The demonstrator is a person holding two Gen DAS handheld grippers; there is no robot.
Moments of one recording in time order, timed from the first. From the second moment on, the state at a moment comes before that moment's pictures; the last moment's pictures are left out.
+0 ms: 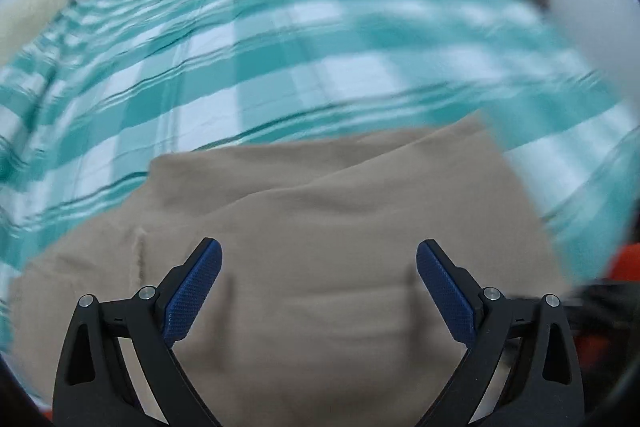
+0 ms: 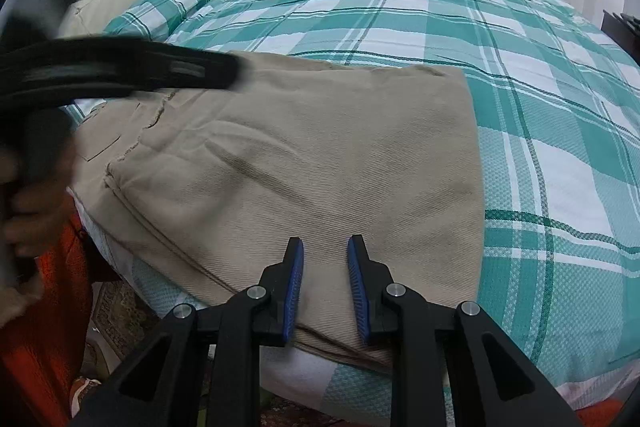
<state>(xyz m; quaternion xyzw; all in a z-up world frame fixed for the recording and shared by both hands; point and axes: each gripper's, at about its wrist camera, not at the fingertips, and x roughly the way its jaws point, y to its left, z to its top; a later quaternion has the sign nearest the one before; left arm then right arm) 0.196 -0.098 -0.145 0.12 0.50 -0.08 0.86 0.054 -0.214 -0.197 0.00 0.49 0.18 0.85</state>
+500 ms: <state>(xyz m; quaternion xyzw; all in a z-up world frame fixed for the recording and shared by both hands) 0.143 0.052 -0.130 -0.05 0.52 -0.02 0.85 0.055 -0.214 -0.196 0.00 0.49 0.18 0.85</state>
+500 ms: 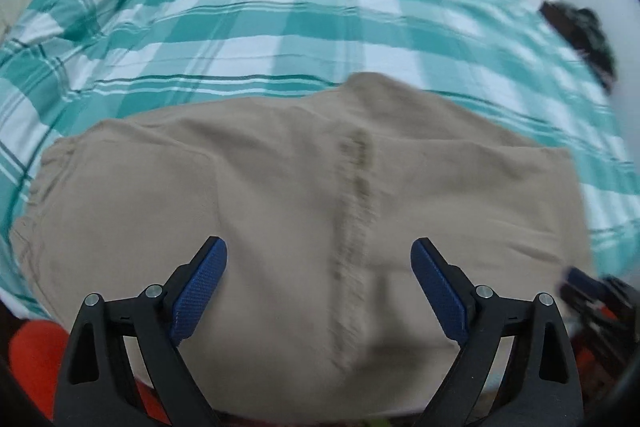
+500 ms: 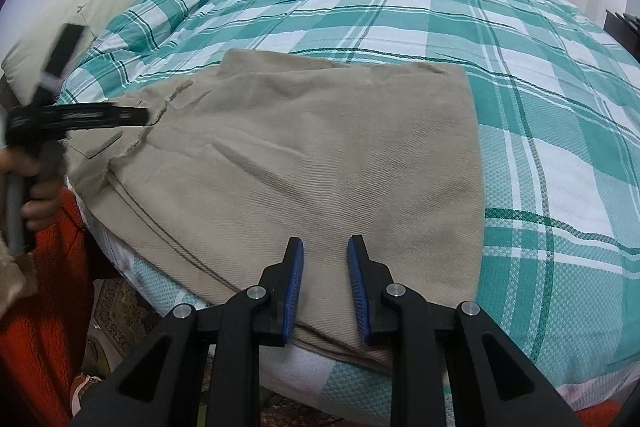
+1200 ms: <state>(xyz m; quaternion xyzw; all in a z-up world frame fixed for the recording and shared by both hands) 0.123 0.017 -0.164 0.00 0.54 -0.03 0.84 0.052 -0.214 -0.197 -0.01 0.49 0.18 0.85</state>
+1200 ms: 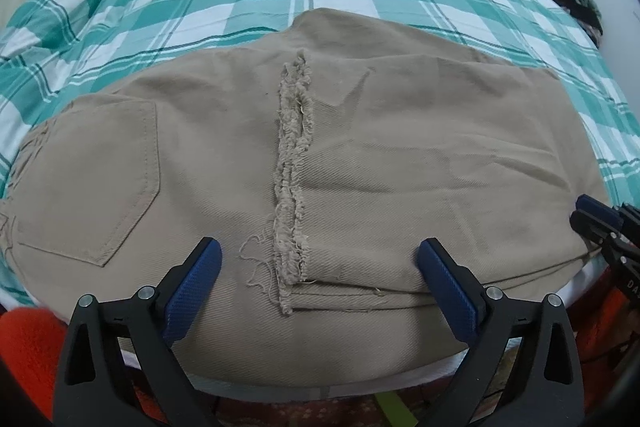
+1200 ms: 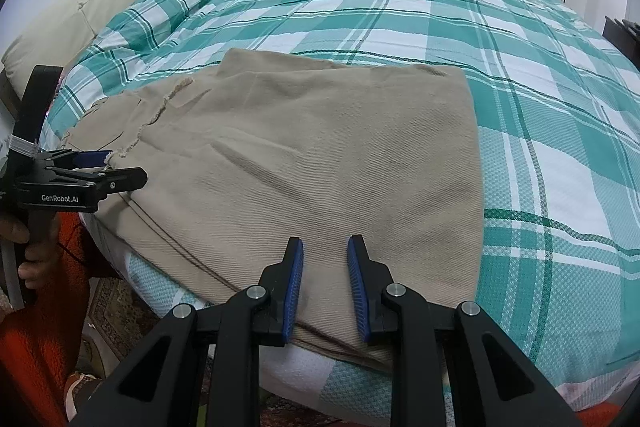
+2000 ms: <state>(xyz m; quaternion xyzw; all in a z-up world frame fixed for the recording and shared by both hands) 0.122 0.017 -0.165 0.01 0.54 -0.03 0.84 0.056 -0.216 -0.194 0.00 0.50 0.18 0.85</state>
